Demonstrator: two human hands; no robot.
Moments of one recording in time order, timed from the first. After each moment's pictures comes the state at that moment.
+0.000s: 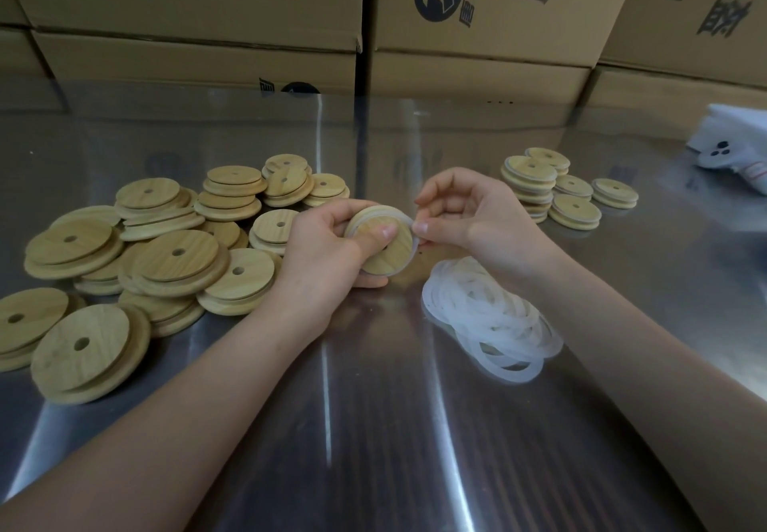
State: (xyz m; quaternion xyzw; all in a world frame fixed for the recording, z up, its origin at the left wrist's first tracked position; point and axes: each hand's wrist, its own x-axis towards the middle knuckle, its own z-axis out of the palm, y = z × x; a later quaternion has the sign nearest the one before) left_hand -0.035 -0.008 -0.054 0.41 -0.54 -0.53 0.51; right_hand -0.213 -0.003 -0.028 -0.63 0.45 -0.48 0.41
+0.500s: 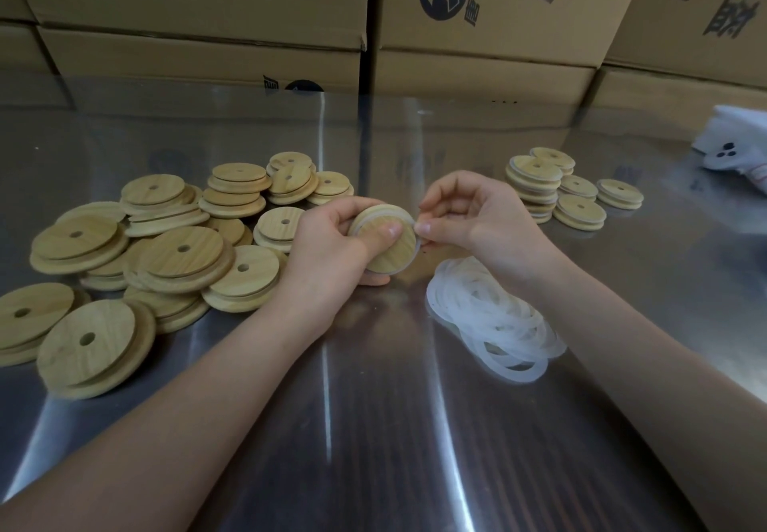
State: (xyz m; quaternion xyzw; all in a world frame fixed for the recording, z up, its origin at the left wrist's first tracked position) left_hand -0.035 -0.008 -0.055 0.41 -0.55 -0.52 0.51; right_hand -0.210 -0.002 -0.030 -0.62 0.46 -0.49 0.40
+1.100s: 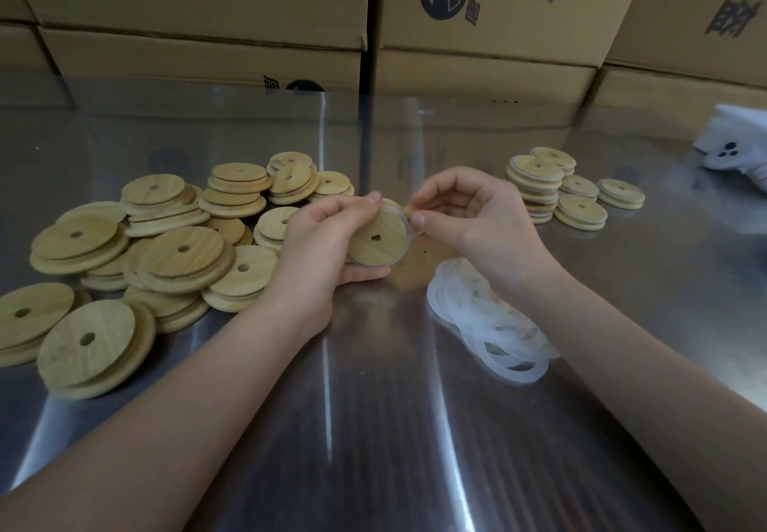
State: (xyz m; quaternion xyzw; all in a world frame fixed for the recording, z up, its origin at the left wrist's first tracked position) left_hand -0.032 -0.013 -0.052 0.40 -0.45 -0.60 0.53; right_hand -0.199 0.002 -0.032 -0.64 0.42 -0.54 0.35
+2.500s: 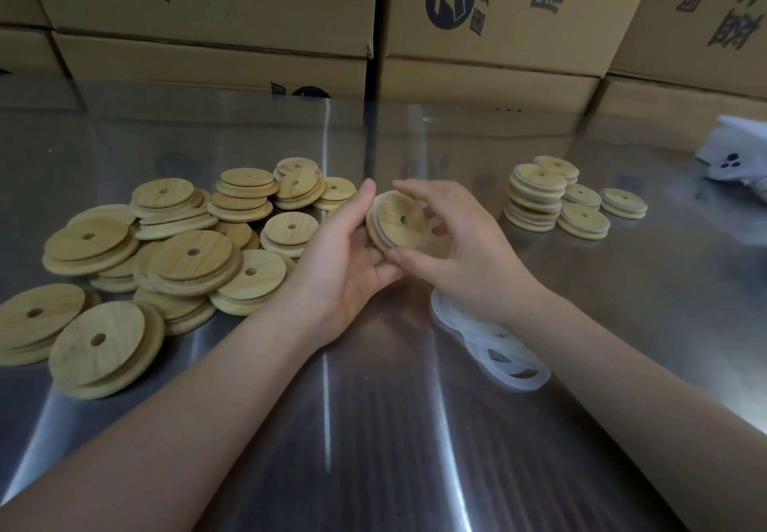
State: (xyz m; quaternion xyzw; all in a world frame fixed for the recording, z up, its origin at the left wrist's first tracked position) left_hand -0.036 -0.005 -0.043 0.25 -0.36 -0.76 0.48; right_hand -0.191 0.004 -0.041 -0.79 0.49 -0.37 0.06
